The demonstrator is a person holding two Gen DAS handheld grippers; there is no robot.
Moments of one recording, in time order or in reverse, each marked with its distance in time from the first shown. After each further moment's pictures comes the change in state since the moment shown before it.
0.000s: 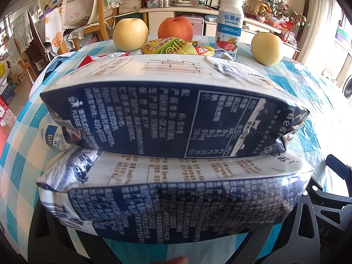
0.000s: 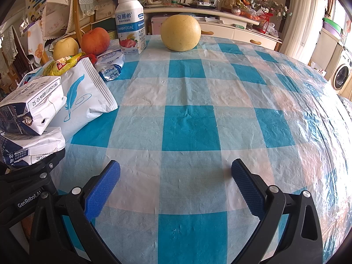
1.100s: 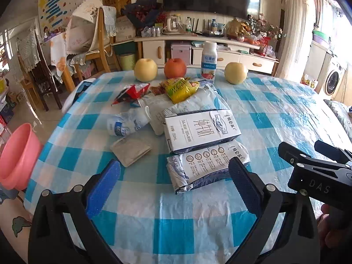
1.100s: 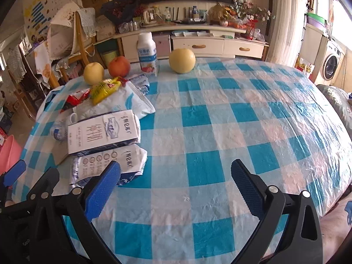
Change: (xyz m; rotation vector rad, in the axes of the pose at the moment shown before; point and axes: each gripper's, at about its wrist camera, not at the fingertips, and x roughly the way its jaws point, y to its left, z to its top) left arm -0.156 0.041 -0.054 0.068 -0.184 -0.053; right arm -0.146 0.027 -0.043 0.092 -0.113 0.017
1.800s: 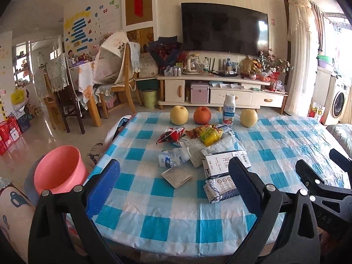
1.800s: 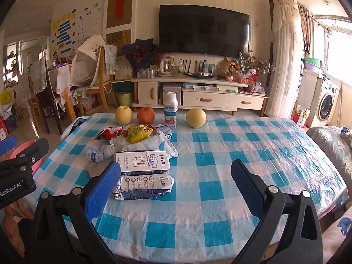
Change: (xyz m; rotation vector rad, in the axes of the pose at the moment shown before) left arm -0.111 0.061 0.010 -0.042 -0.241 0.096; right arm -0.116 0.049 -0.024 -0.106 -0.335 0.002
